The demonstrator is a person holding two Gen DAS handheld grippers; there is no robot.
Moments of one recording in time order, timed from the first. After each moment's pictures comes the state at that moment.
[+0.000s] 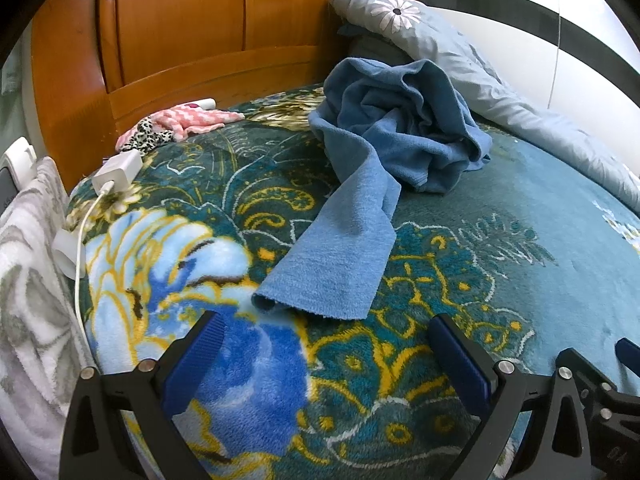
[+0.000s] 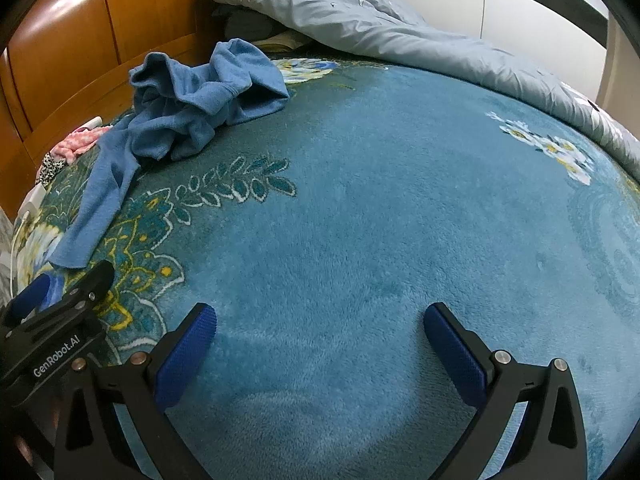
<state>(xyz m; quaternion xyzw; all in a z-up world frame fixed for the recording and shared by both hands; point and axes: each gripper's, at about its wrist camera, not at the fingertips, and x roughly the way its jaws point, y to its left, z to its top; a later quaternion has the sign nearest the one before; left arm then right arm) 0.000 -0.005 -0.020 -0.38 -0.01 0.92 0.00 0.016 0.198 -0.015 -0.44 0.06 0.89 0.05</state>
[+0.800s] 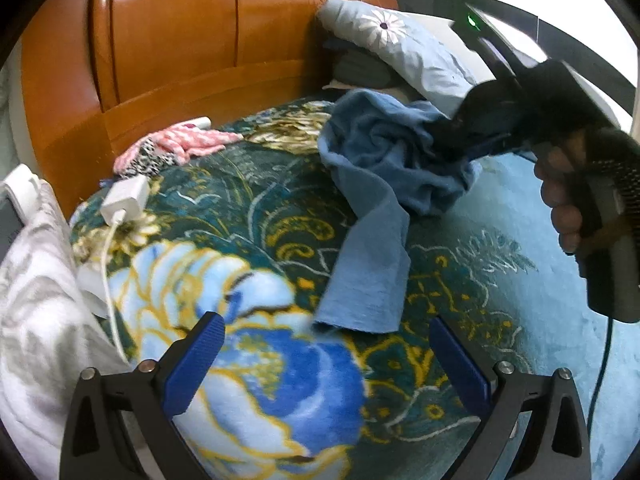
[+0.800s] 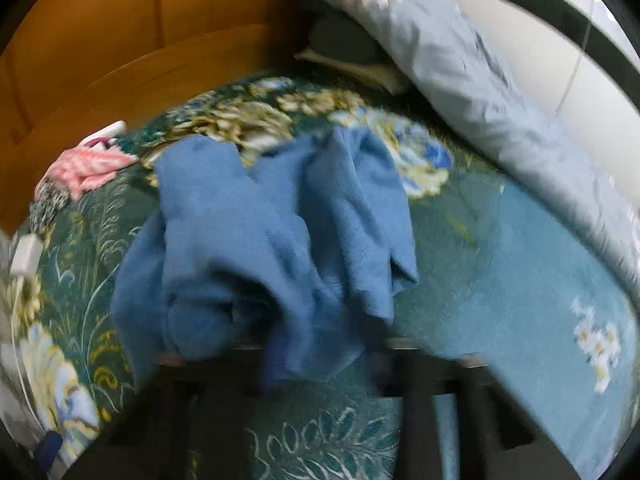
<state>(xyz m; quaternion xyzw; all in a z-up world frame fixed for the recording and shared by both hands) 0.007 -0.039 0.016 -0.37 0.00 0.93 0.04 -0.186 0.116 0.048 -0.47 -0.03 0.88 -0.02</state>
